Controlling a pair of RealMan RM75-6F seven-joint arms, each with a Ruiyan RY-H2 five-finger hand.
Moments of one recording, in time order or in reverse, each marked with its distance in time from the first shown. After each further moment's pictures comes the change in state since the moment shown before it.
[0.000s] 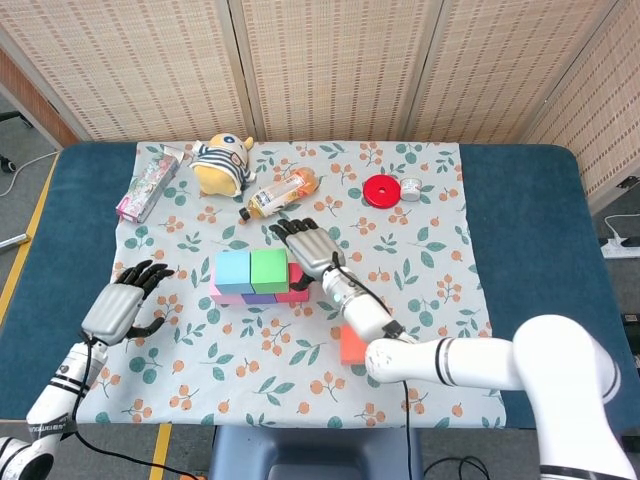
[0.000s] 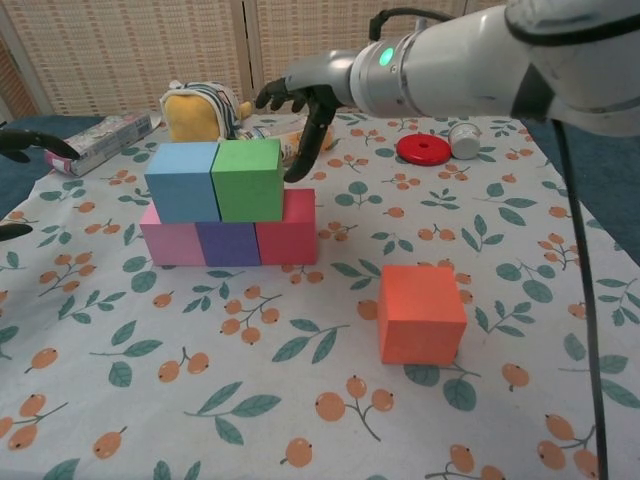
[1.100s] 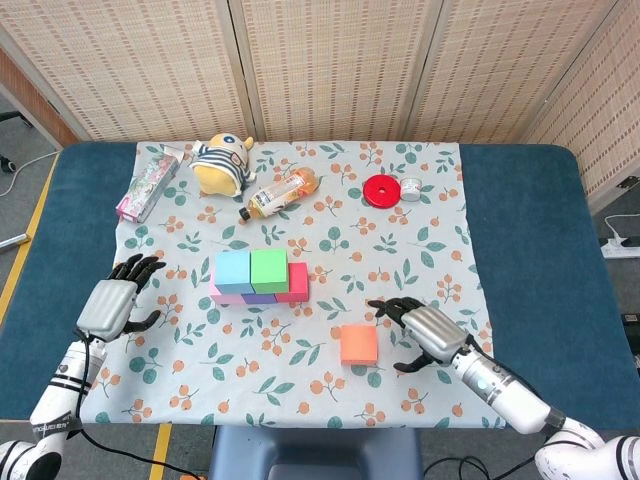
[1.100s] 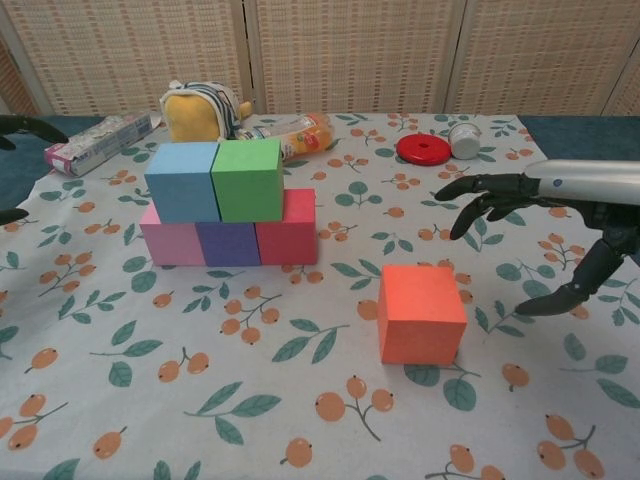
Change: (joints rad) left arm 0.017 -0.013 -0.038 -0.051 -0.090 0.041 0.089; right arm -0.689 0.348 -0.278 -0.303 -1.064 0.108 0.618
